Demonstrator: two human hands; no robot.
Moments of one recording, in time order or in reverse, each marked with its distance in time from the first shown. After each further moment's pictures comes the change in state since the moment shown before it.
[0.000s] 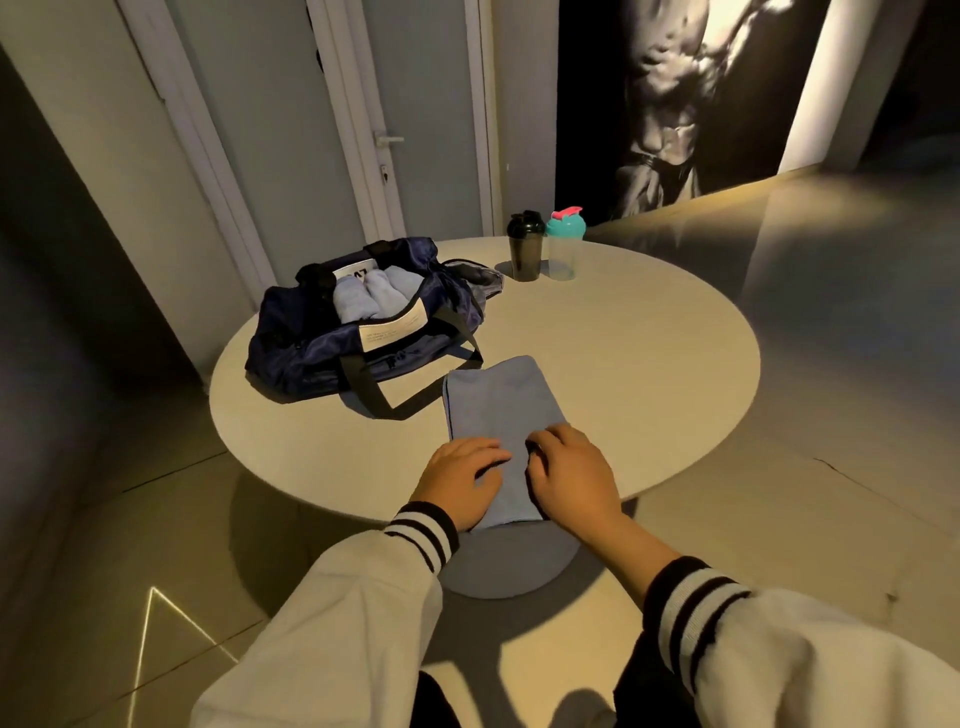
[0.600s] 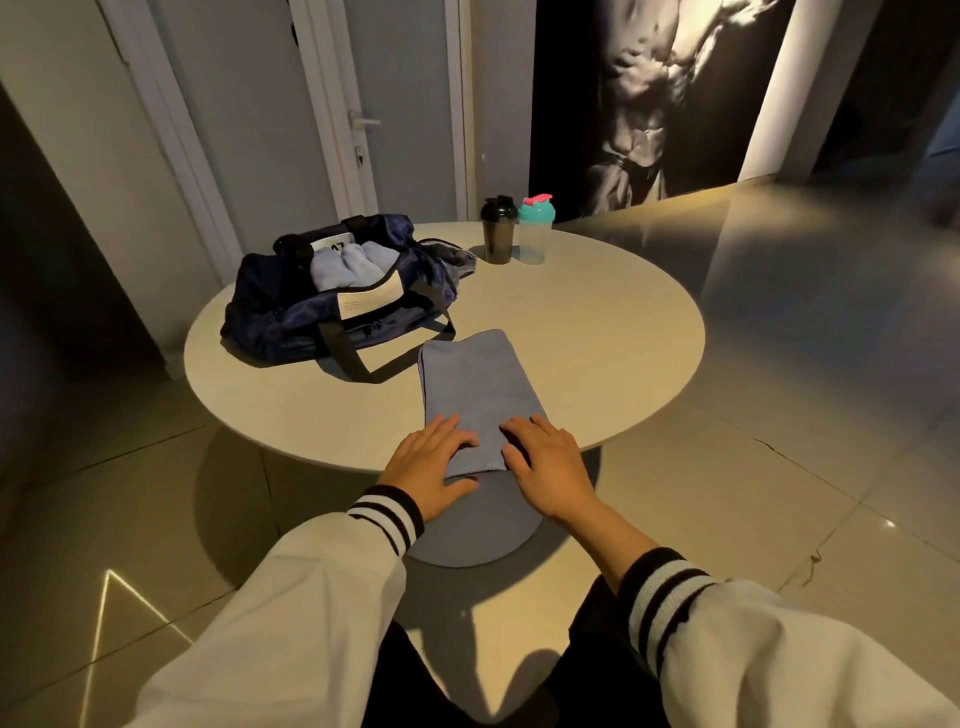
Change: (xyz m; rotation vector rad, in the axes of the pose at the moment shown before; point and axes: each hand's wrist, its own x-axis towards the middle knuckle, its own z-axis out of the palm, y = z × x) left_hand -0.057 0.006 0.000 0.216 -0.132 0.085; right_hand -0.058 0.001 -0.016 0.100 -0.131 0.008
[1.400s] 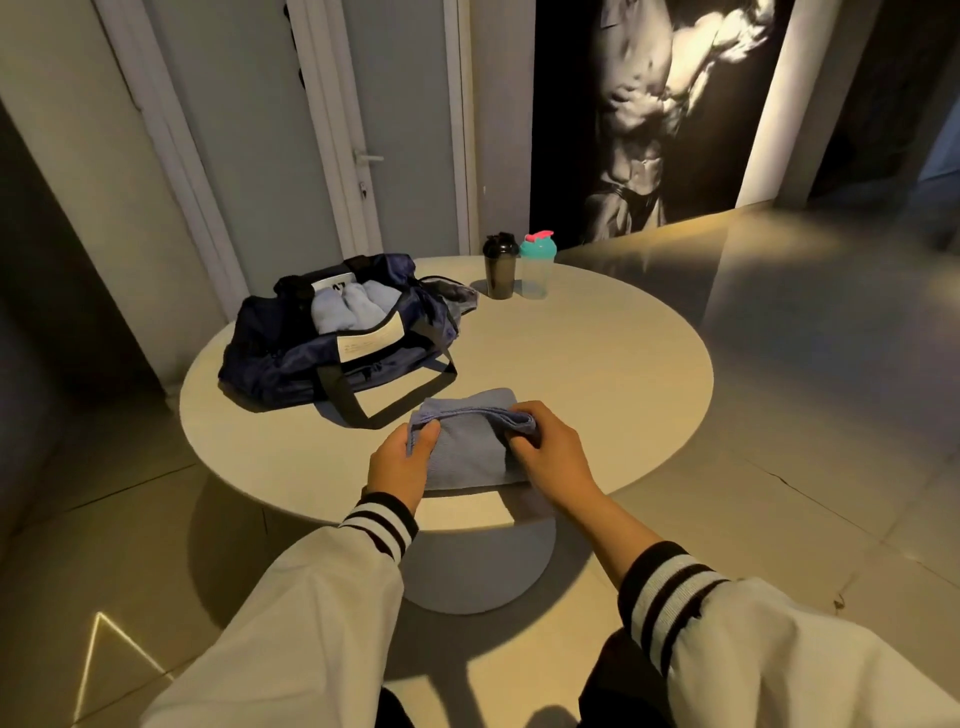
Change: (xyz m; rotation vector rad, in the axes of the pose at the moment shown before) left_hand 0.049 -0.002 -0.039 -0.778 0.420 -0.449; right_hand 0.061 -0.021 -0.046 0.481 0.116 0.098
